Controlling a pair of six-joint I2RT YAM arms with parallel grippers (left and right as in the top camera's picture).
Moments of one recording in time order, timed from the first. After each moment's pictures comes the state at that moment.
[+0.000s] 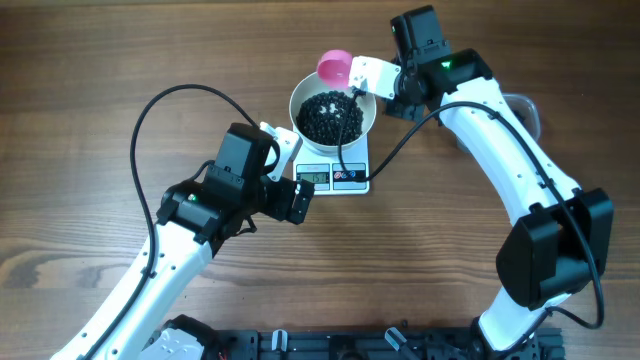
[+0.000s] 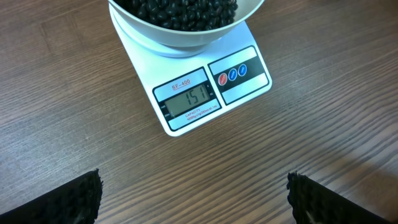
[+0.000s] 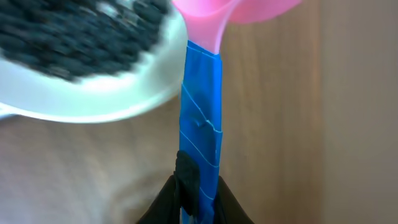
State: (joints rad) left arm -0.46 1.21 0.95 -0.73 0.14 -0.07; right arm 0.35 1.87 1.63 -0.79 0.11 -1.08
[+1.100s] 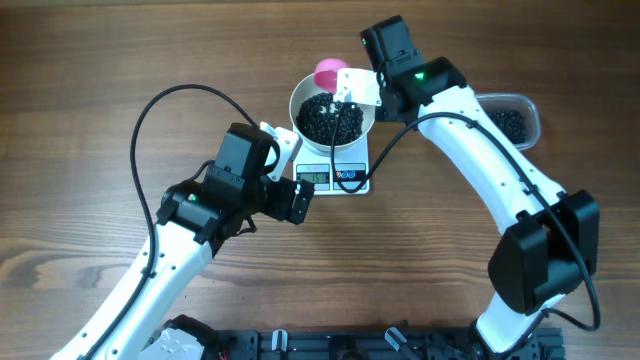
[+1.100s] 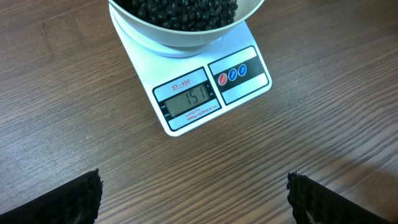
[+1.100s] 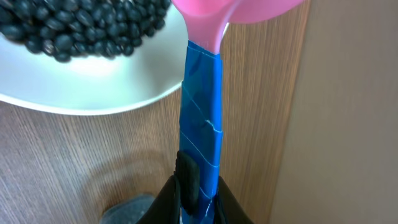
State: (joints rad) left arm -0.46 1.21 0.95 -0.73 0.13 -0.07; right arm 0.46 1.87 1.63 -0.81 0.30 -1.15
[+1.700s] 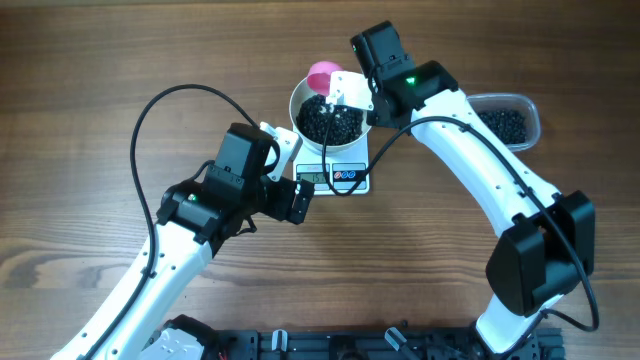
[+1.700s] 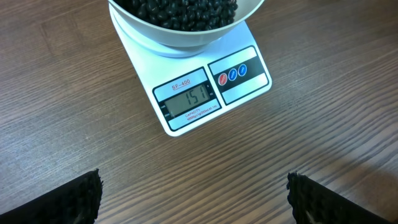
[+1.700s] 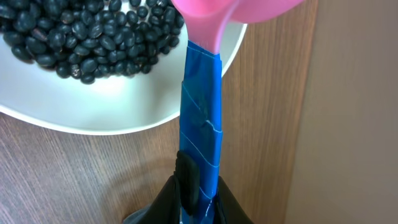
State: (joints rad) left arm -0.46 1.21 0.95 -0.73 0.14 -0.07; right arm 0.48 1.87 1.62 -0.83 0.30 -1.06
